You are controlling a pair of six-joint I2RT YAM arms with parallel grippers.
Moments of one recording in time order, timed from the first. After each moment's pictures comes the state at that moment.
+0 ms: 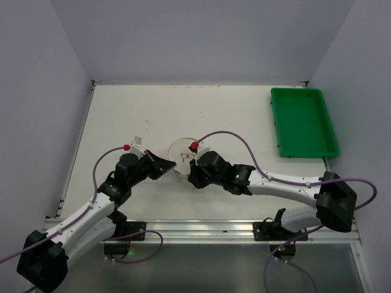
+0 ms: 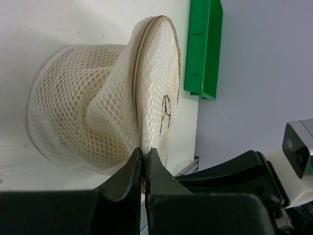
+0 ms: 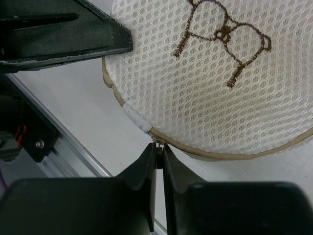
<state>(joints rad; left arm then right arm) -0.49 0.78 0.30 0.11 0.21 -1.19 1.10 1.36 0.84 -0.15 0.12 0.55</state>
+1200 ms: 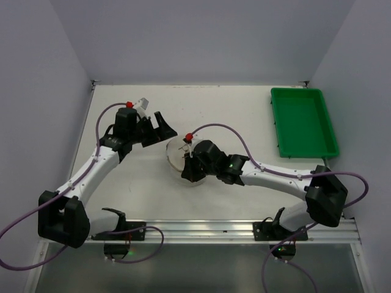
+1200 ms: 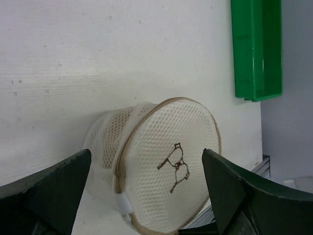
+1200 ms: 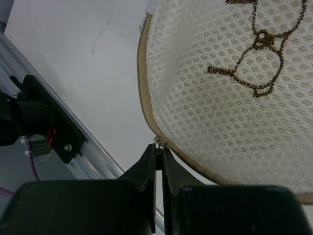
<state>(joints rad) -0.27 1.26 0.91 -0.26 0.40 -0.62 1.02 1.43 0.96 -0.20 -0.04 0.54</state>
